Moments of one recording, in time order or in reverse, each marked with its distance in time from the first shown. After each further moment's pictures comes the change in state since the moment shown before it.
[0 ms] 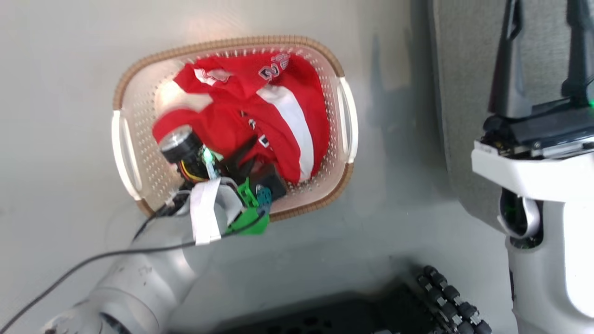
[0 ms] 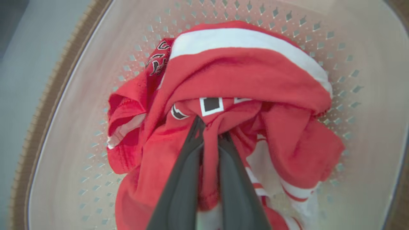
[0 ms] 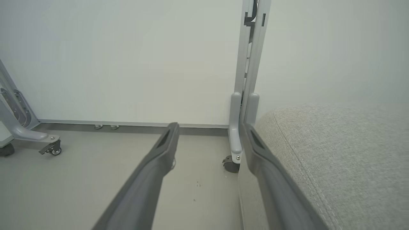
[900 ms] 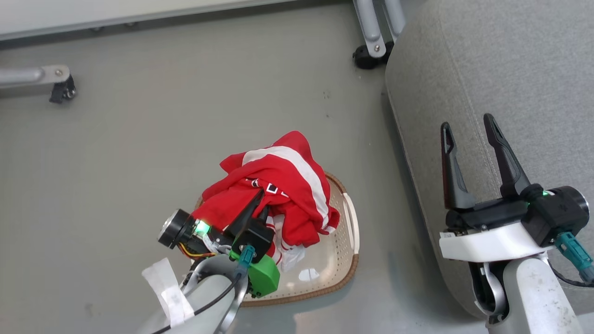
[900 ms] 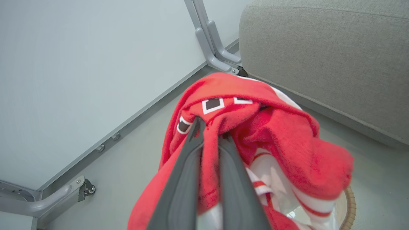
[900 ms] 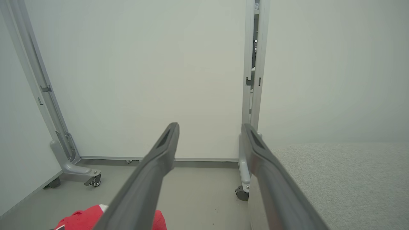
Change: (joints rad) left arm 0.399 0.117 0.193 -0.503 -0.220 0.099 -0.001; right arm 0.278 0.000 0.049 0.142 0.008 0.000 0.000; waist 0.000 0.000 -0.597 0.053
